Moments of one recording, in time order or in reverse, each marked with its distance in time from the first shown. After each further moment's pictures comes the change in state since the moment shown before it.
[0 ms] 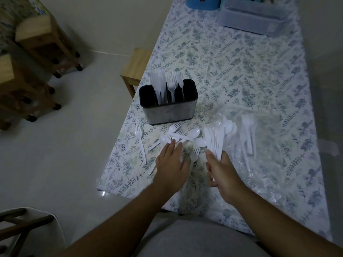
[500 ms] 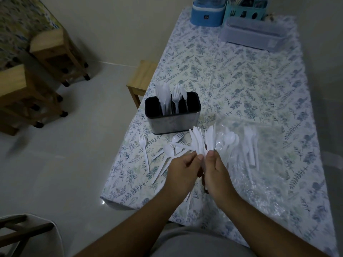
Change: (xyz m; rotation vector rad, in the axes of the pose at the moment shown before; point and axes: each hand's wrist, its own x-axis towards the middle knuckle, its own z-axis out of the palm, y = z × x) left_hand -0.002 0.044 -0.022 -0.783 -0.004 -0.060; right_hand -0.010 -0.015 0.026 -0.190 0.014 -0.300
